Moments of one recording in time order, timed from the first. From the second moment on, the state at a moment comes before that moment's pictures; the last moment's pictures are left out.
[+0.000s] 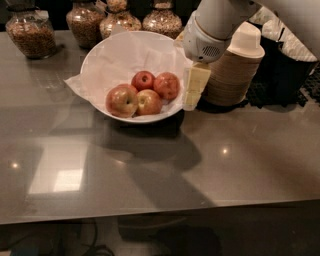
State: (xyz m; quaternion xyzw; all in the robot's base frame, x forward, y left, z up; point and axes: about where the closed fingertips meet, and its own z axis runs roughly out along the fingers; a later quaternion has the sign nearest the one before) arm 0.591 -0.068 0.934 -0.72 0.65 0.00 0.22
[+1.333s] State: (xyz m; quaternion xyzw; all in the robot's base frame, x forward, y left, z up) arm 0.629 -0.051 0.930 -0.73 0.63 0.04 0.26
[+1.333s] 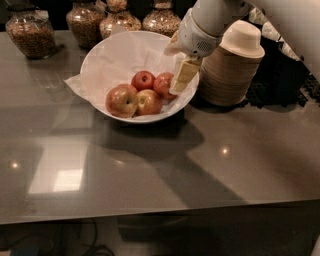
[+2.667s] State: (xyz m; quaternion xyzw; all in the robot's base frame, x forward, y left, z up) arm 0.639 -0.040 0.868 -0.76 0.62 0.06 0.20
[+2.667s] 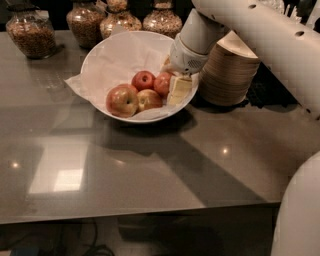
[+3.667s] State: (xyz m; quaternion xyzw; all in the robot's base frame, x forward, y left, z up) arm 0.641 -0.064 0.871 -0.74 0.64 0.07 0.20
